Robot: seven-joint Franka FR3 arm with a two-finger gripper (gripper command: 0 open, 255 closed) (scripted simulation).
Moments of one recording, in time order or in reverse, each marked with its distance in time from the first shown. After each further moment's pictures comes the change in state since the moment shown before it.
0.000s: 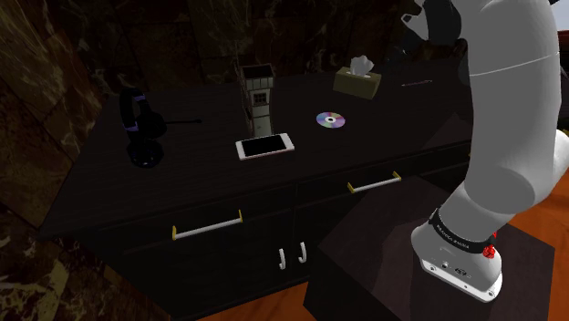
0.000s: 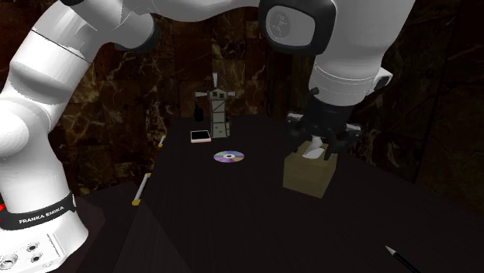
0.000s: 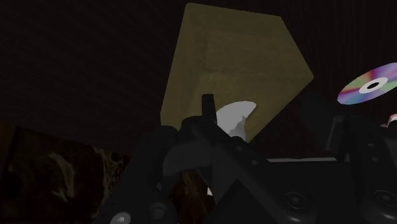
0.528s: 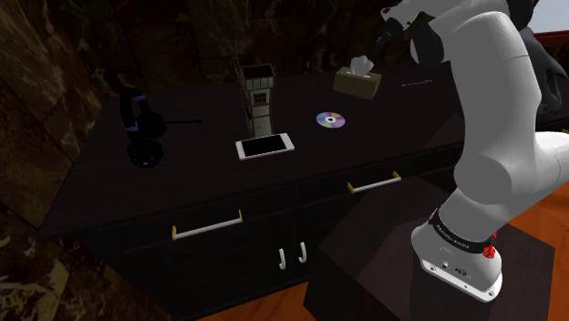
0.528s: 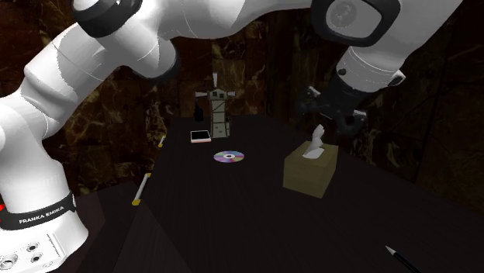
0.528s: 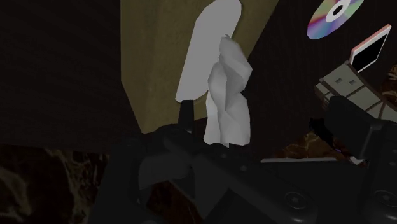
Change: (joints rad) arm -0.253 0.234 0.173 0.542 0.107 -0.374 0.377
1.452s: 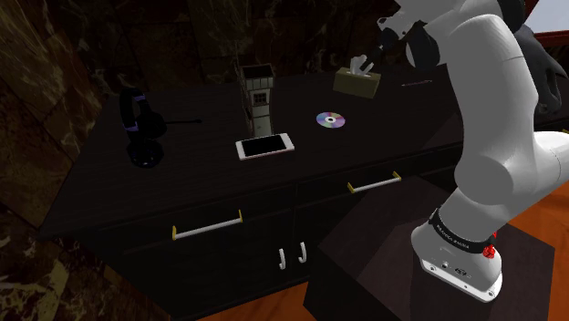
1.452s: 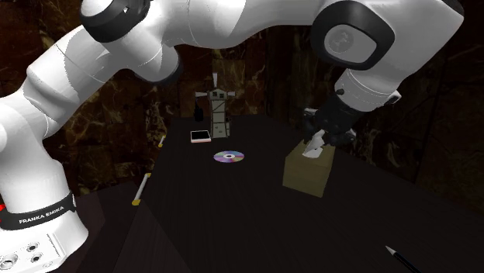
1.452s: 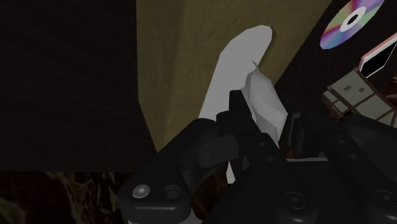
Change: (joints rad) arm 0.017 0.027 0.007 -0.046 0.005 0.039 -0.034
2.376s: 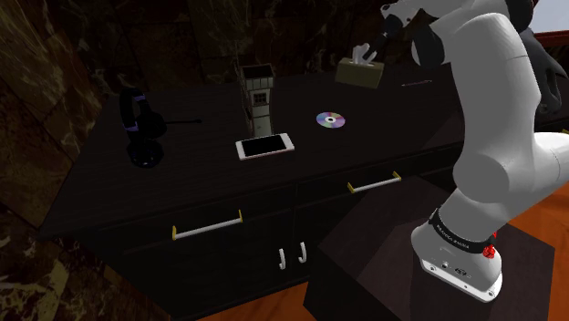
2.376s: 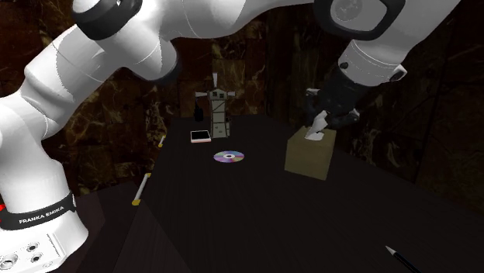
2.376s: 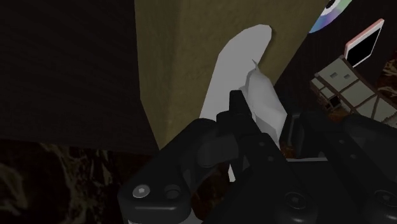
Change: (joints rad) arm -0.047 -0.011 0.006 0.113 0.010 -0.076 0.077
